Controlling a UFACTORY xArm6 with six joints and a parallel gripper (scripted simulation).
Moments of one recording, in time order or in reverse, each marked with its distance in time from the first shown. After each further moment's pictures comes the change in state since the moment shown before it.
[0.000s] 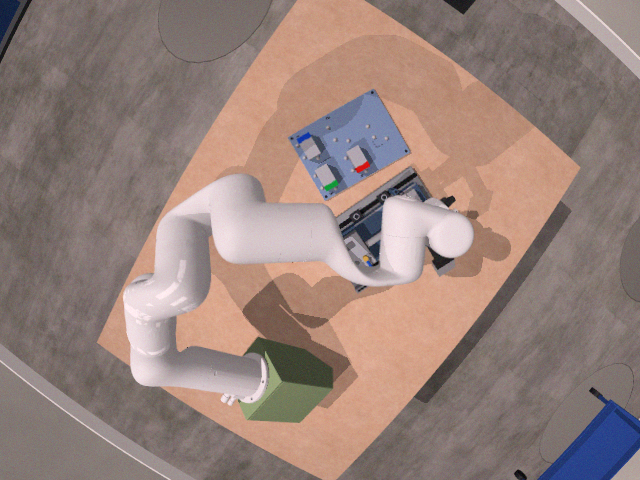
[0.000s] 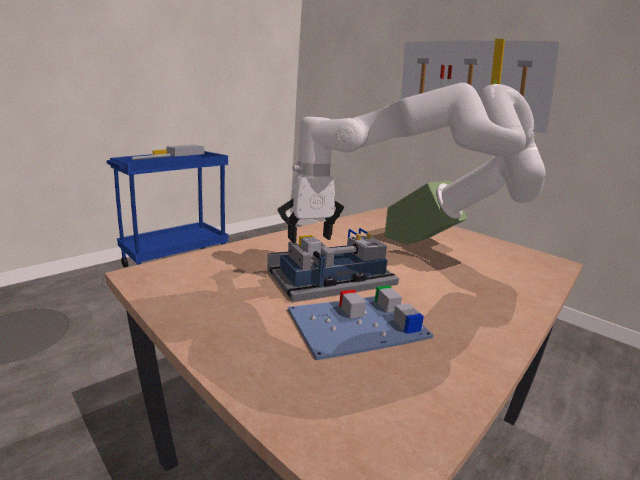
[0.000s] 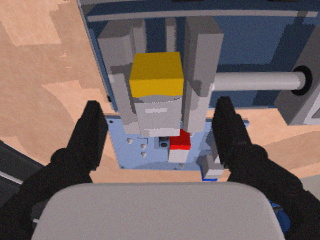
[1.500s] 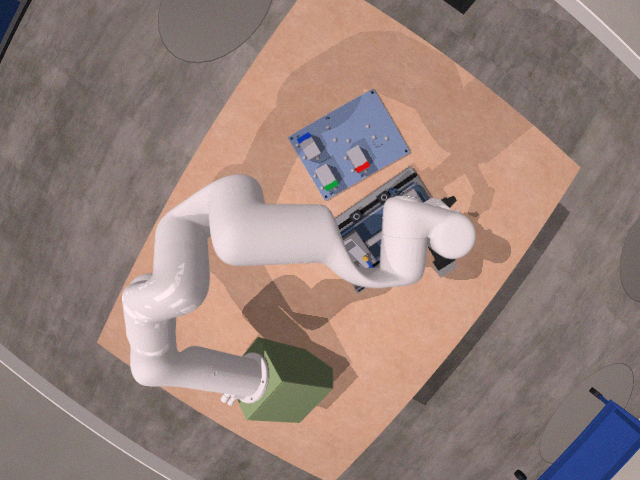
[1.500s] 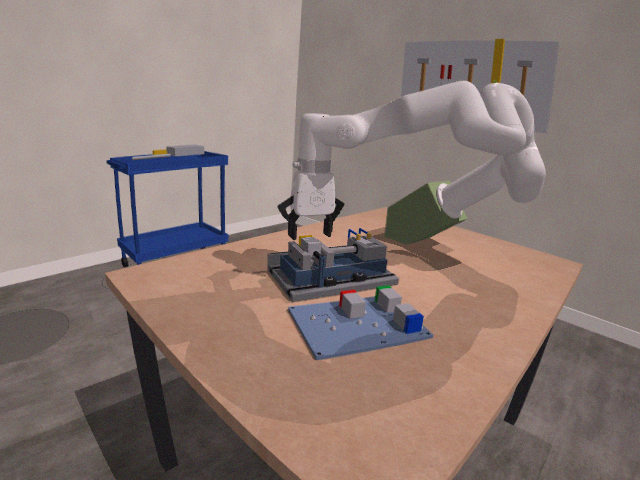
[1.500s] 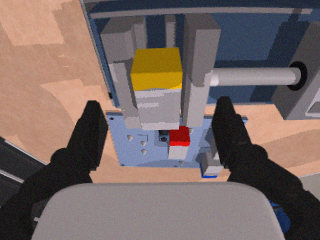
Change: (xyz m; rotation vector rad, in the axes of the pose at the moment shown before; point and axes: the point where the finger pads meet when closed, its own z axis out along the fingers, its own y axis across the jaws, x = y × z) arm 0.000 0.000 -0.007 0.000 0.000 0.000
